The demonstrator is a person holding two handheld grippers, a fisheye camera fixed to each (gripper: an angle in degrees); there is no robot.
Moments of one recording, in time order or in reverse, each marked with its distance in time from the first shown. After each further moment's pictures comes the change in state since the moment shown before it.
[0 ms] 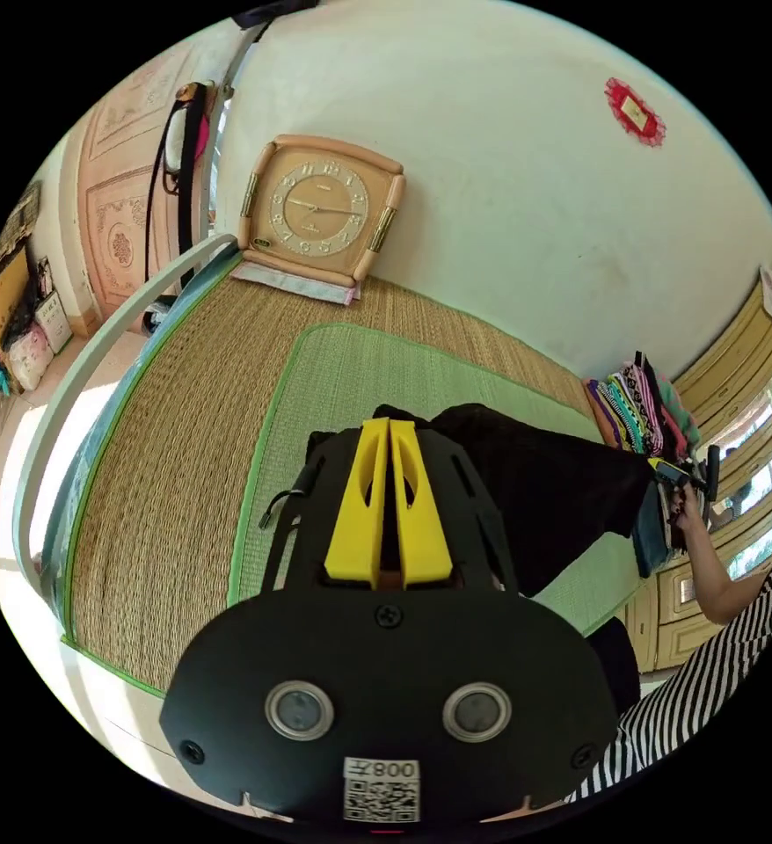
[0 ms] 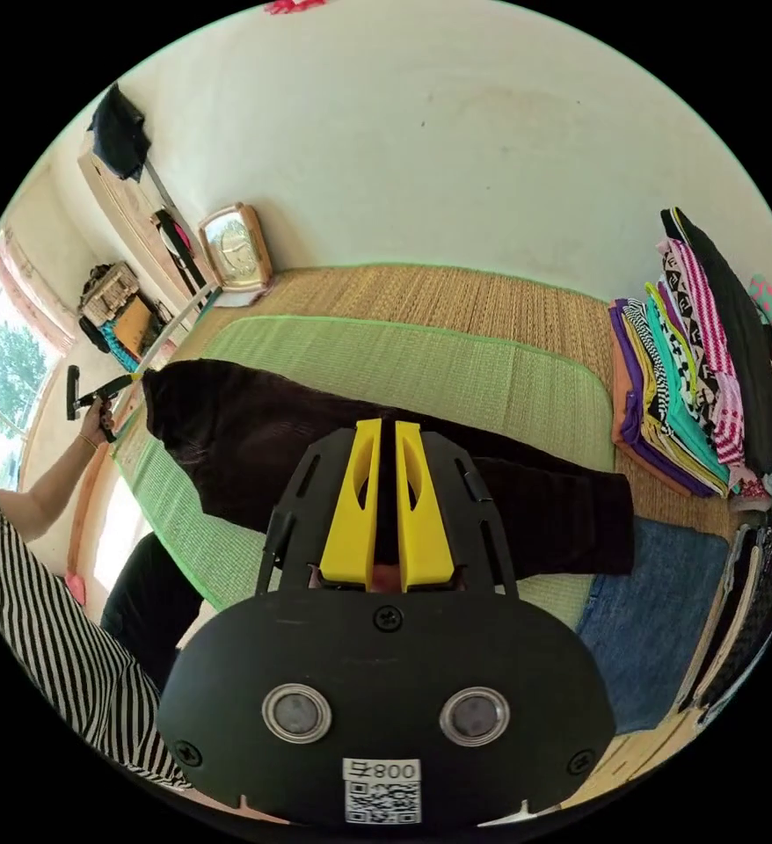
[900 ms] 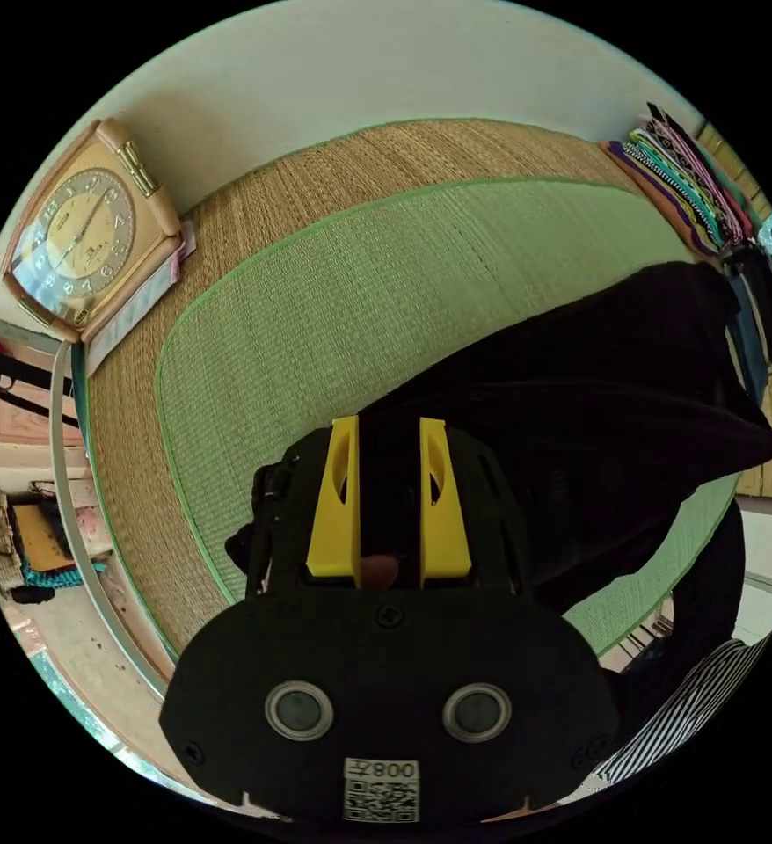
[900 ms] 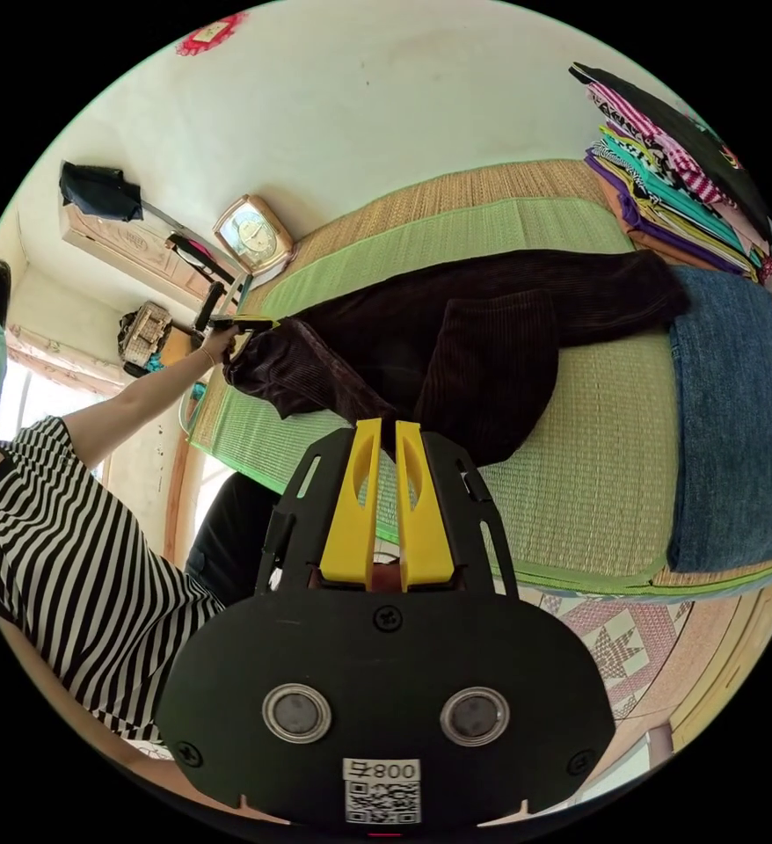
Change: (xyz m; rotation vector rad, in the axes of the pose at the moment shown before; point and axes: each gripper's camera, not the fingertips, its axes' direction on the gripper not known) left arm 0.124 0.000 0.221 -0.676 -0.296 0.620; right arm 0.047 0.168 0.024 -0.154 -0.180 0.248
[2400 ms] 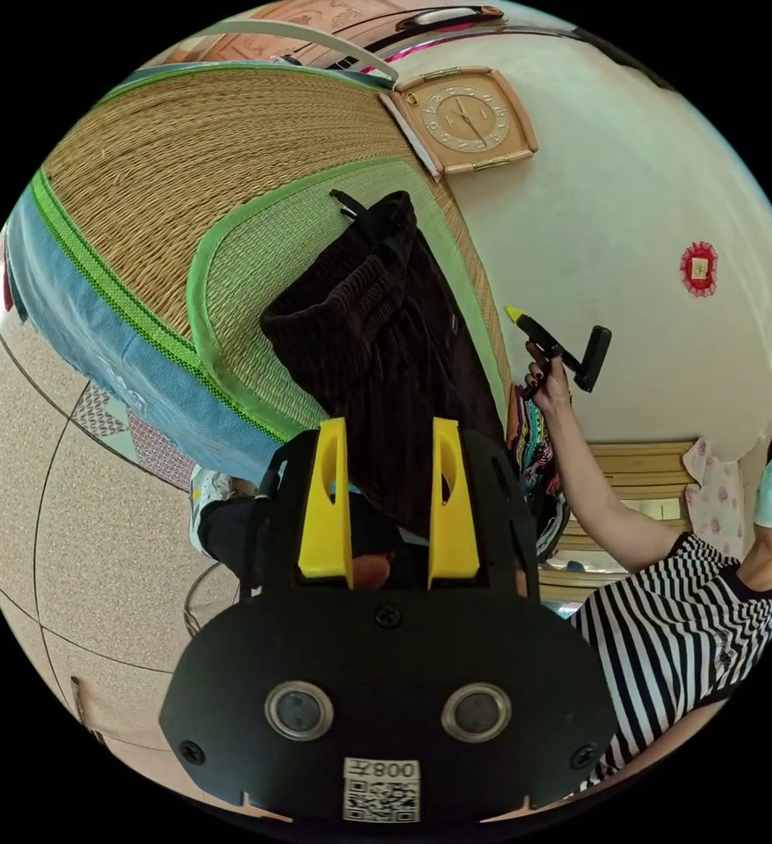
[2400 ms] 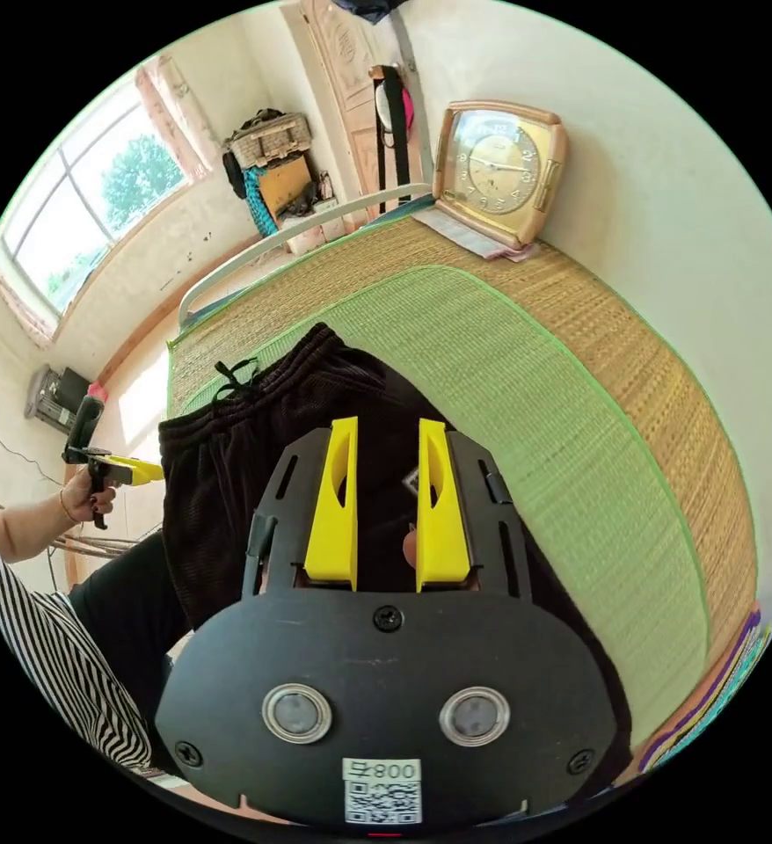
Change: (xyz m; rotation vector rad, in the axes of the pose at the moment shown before) left arm -0.171 0.585 0.044 0.463 0.893 -0.952; right arm -0.348 -0.297 0.399 -0.218 0.076 -0.854
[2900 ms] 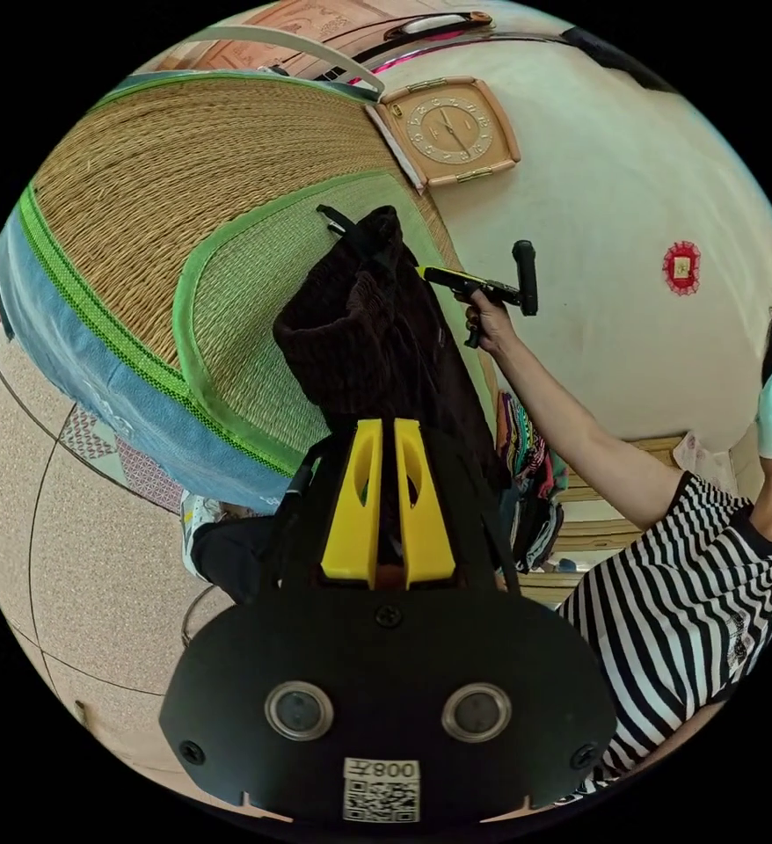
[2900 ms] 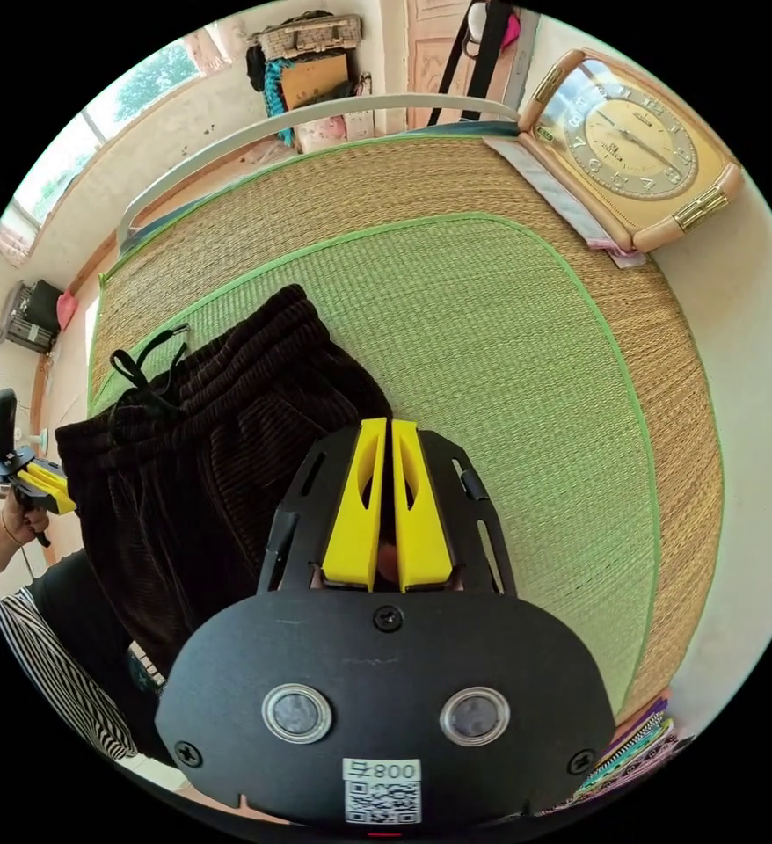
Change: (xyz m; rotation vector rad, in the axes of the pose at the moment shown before) left arm -0.050 -0.015 -0.030 0.052 0.042 0.080; right arm -0.063 -0.110 0.111 -0.197 0.131 -0.154
